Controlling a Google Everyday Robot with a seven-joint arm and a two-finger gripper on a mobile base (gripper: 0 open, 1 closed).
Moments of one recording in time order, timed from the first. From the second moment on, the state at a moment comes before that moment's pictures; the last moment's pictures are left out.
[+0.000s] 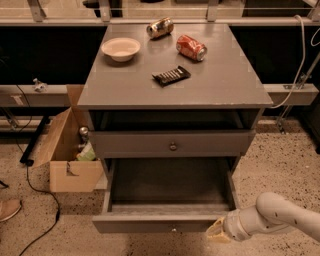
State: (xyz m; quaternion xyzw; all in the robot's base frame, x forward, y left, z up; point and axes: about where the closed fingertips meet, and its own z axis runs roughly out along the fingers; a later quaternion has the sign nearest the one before) arm 0.410 -0.194 0.385 -0.54 0.77 0.28 0.20
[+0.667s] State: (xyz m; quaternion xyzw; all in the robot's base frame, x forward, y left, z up) arm 0.424 -0.195 0.381 -0.55 0.76 0.26 0.24
